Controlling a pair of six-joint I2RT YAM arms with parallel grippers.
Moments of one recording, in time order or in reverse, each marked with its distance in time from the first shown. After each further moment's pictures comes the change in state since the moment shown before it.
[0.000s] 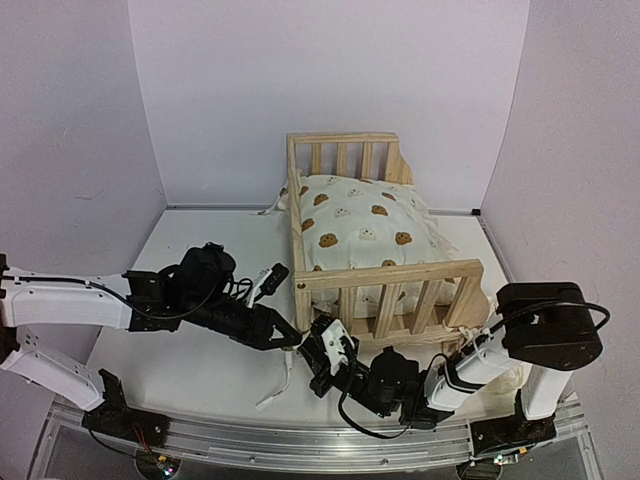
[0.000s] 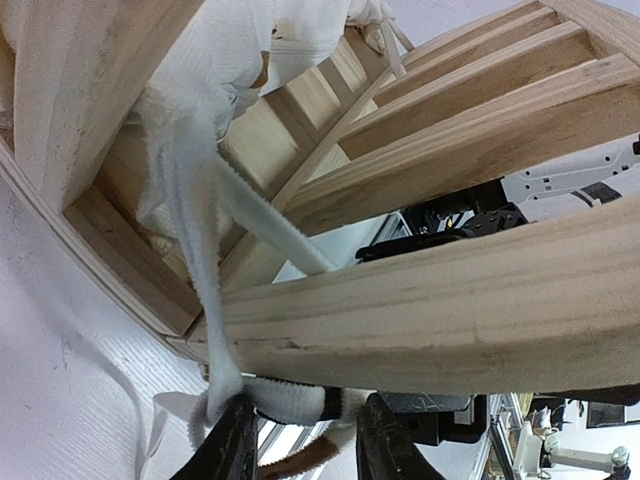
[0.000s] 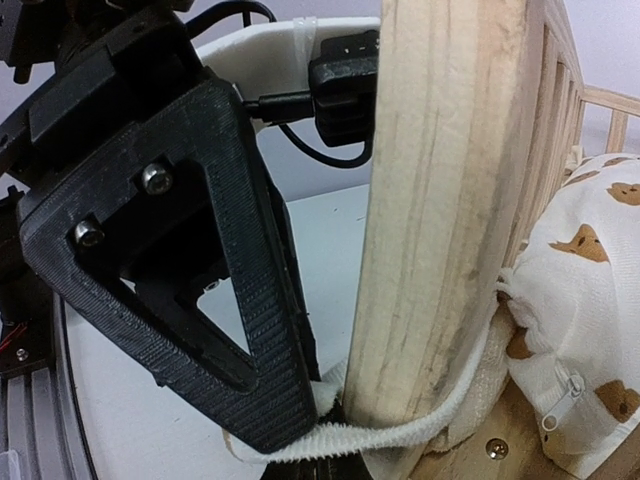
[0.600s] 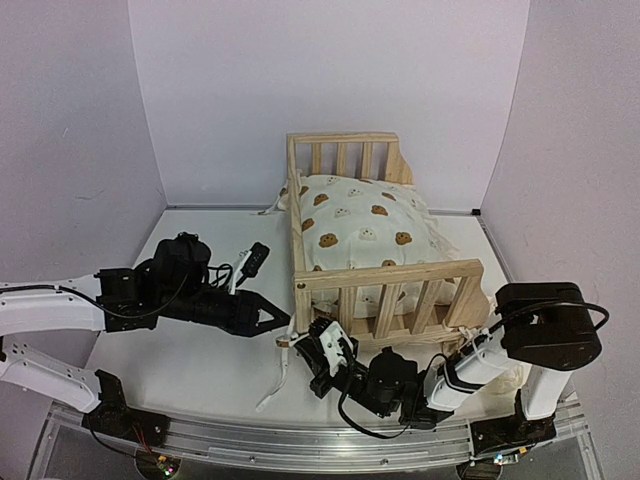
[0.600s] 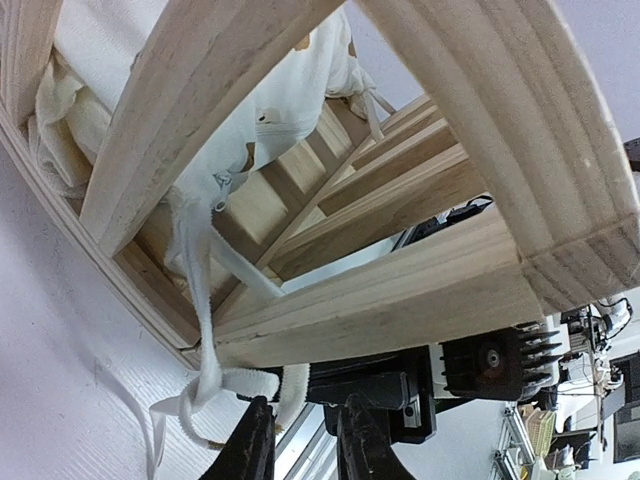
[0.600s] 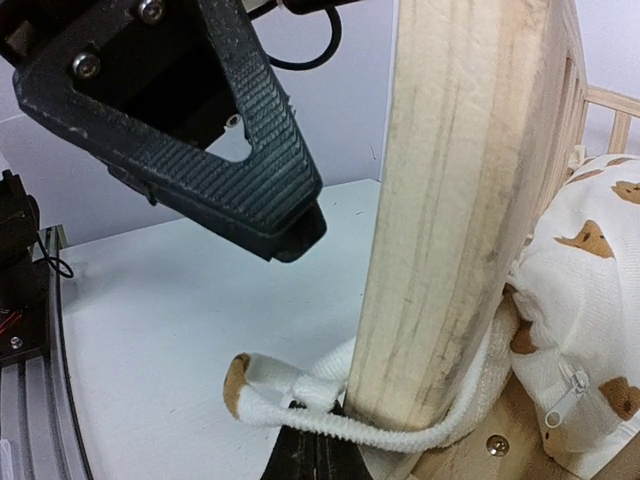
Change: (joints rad) left arm -0.016 -0.145 0.002 -0.036 -0.138 -0.005; right arm -0.001 0.006 0.000 -0.013 -0.004 -0.016
